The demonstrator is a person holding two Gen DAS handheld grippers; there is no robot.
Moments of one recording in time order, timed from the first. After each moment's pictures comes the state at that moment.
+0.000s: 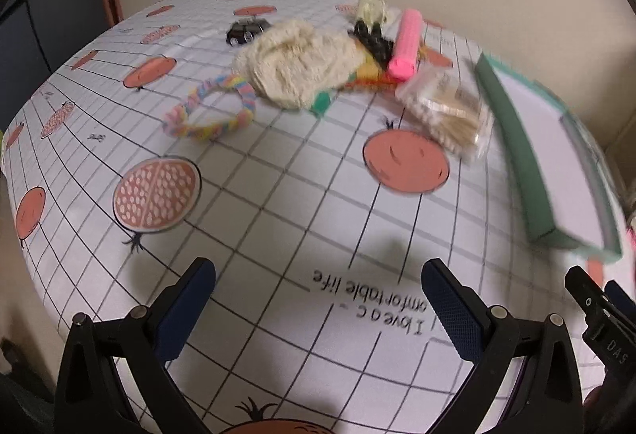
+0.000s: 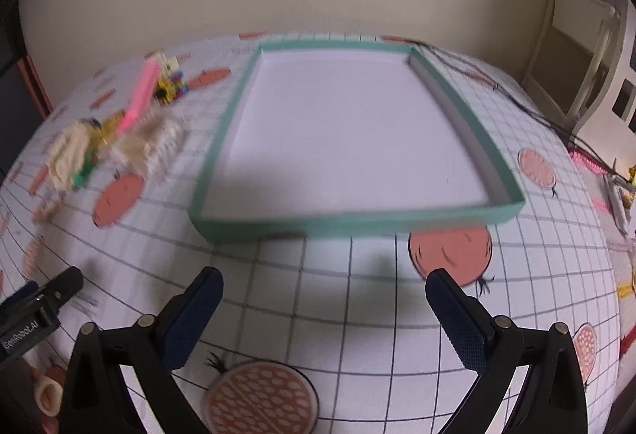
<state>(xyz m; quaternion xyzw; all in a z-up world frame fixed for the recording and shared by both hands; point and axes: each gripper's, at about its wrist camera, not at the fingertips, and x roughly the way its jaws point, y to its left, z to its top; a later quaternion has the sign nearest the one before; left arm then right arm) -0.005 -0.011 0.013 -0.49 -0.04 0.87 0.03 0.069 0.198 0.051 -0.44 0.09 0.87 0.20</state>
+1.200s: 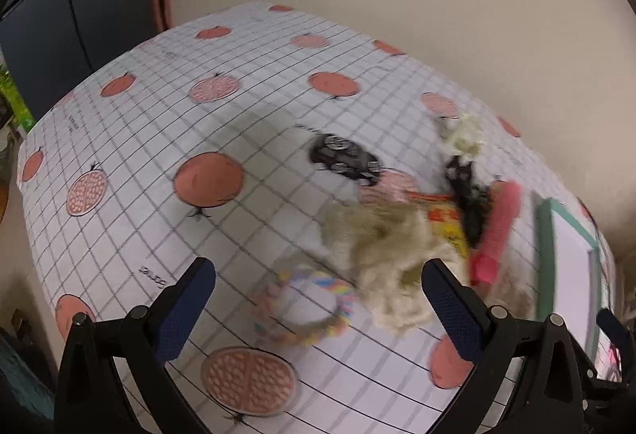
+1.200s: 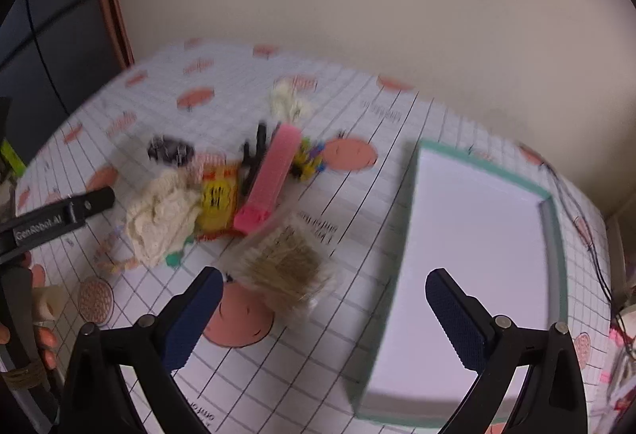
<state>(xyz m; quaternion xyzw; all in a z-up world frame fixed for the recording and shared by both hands) -0.140 -0.103 0.064 -0.49 -0.10 0.86 -0.05 -0.092 0.116 0.106 -0.49 -0.01 0.87 0.04</state>
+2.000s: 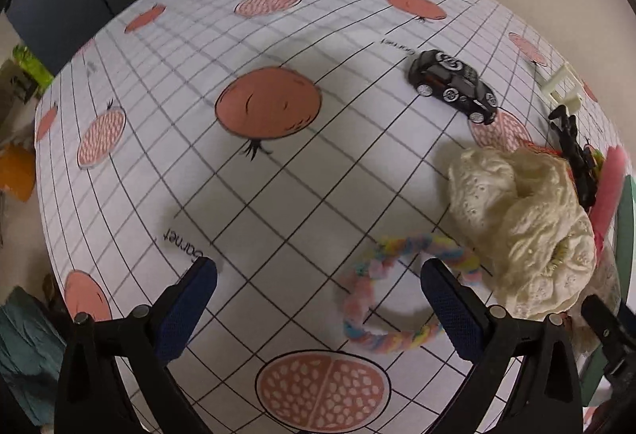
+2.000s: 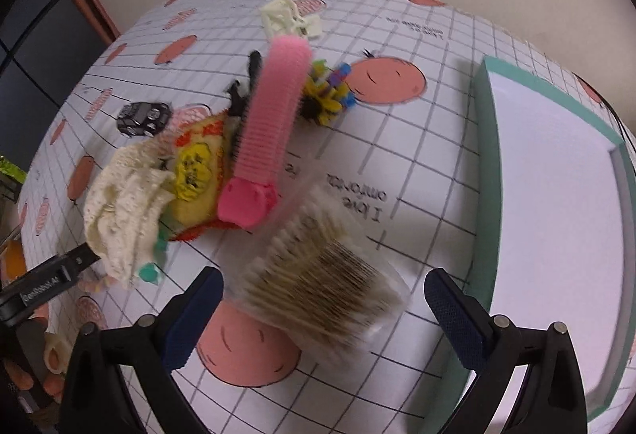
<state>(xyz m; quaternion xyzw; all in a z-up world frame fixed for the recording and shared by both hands) -0.152 -0.138 -0.001 -0.59 -0.08 0.80 -0.11 -0.137 0.123 0.034 -0.57 0.07 0.82 0.02</state>
